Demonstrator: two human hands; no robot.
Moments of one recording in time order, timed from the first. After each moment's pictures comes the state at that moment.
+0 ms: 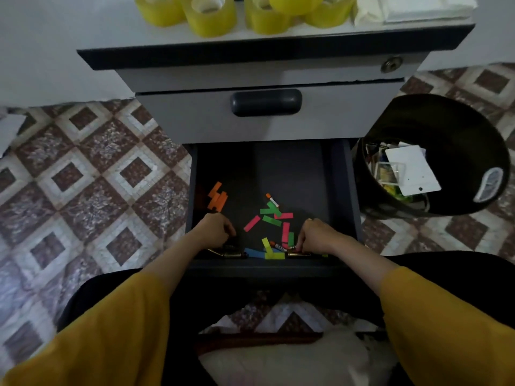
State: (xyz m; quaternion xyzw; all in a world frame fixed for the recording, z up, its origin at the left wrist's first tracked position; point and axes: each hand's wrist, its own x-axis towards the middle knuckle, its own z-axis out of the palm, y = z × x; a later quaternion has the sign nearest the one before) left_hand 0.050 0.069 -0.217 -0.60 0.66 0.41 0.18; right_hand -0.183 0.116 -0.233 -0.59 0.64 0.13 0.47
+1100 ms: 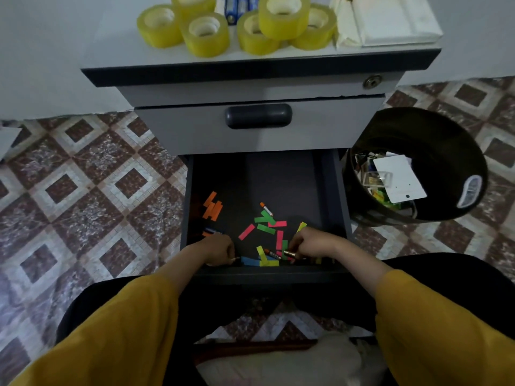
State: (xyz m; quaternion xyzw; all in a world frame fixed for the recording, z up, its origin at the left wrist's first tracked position) left_hand 0.039 0.079 -0.223 -0.50 0.70 0.41 0.32; right_hand -0.192 0.115 -0.221 -0.51 0.63 0.11 0.57
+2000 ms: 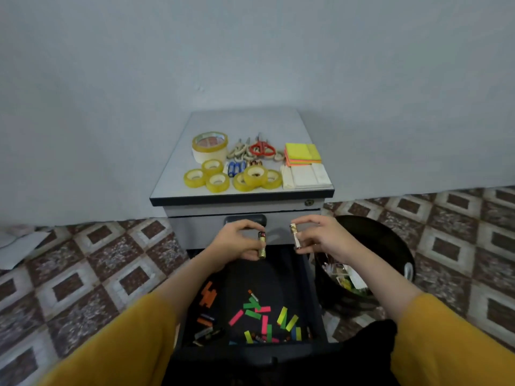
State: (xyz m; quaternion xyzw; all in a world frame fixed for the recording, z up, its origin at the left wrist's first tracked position) left_hand -0.040 0.076 0.002 -0.51 0.60 0.57 -0.23; right_hand -0.245 0.110 0.000 -0.41 0.58 -0.41 0.57
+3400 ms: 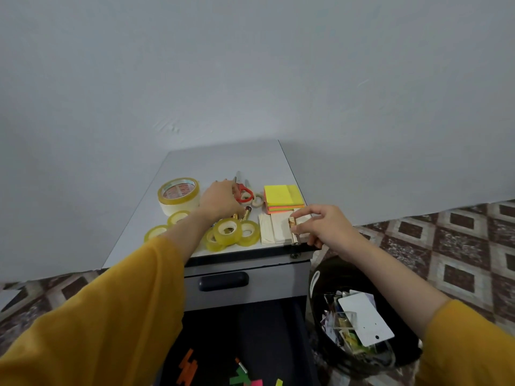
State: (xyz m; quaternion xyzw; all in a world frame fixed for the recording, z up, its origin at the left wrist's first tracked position) left_hand -0.115 -0.094 0.076 -0.59 0.78 0.15 -0.15; right_hand -0.299 0.029 0.055 -0.48 0.64 -0.44 0.41
